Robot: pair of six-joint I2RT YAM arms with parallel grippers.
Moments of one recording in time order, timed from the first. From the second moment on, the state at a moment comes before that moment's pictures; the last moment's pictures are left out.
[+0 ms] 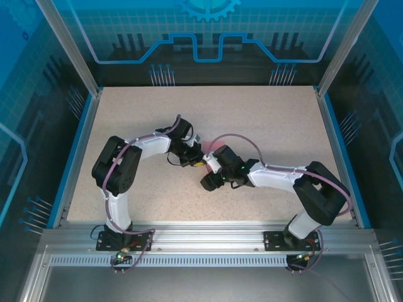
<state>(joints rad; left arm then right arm) -0.43 1.93 1.19 -0.44 0.66 -0.69 0.80 1.60 0.82 -0.16 -0.14 0.10</state>
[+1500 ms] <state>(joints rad) -0.40 2.29 1.67 -0.64 0.71 -0.55 0.69 1.67 0.90 -0.21 -0.29 0.07</state>
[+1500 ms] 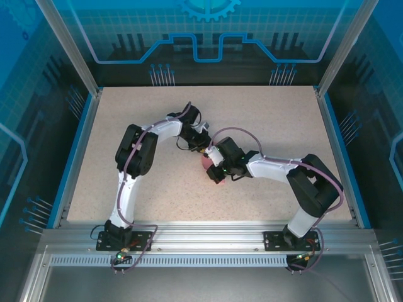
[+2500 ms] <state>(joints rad) -0.40 2.31 1.68 -0.68 0.71 -0.50 0.59 1.76 0.98 -0.29 -0.27 0.07</state>
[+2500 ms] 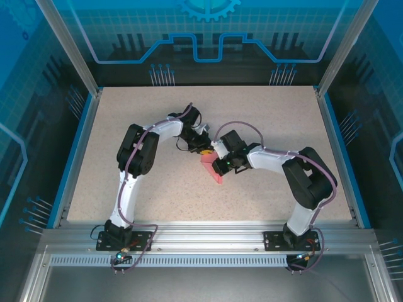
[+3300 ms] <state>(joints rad) -0.40 2.31 1.68 -0.68 0.71 -0.50 0.59 1.79 1.00 -0.32 -0.23 0.10</state>
